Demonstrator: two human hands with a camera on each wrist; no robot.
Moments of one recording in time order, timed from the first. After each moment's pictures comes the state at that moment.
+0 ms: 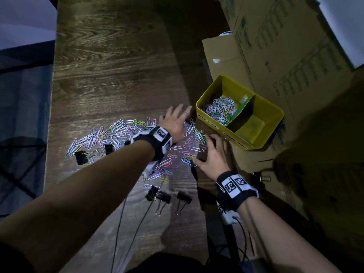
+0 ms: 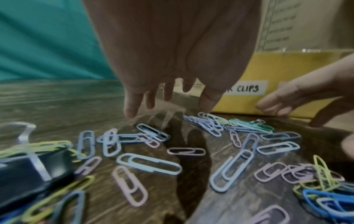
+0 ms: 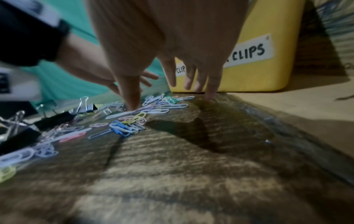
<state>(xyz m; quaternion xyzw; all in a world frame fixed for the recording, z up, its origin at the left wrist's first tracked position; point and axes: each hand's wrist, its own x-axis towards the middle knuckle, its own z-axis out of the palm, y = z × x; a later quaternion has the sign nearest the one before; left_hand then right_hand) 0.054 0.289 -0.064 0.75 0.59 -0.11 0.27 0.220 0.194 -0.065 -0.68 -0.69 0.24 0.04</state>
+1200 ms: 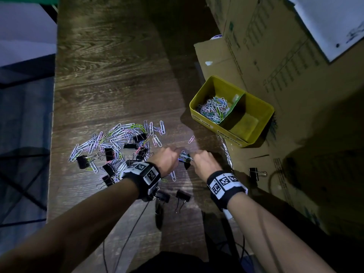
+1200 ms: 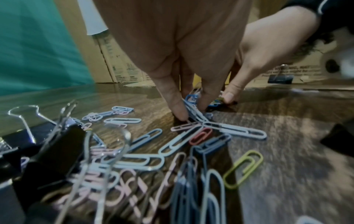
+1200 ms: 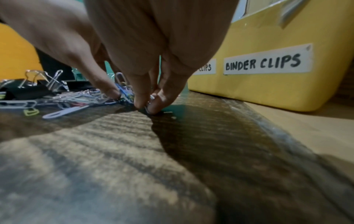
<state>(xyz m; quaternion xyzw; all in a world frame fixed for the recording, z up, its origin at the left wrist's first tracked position) 0.048 0.200 -0.055 0.81 0.52 -0.11 0.25 0.204 0.187 -0.061 -0.58 -0.75 0.31 -0.06</state>
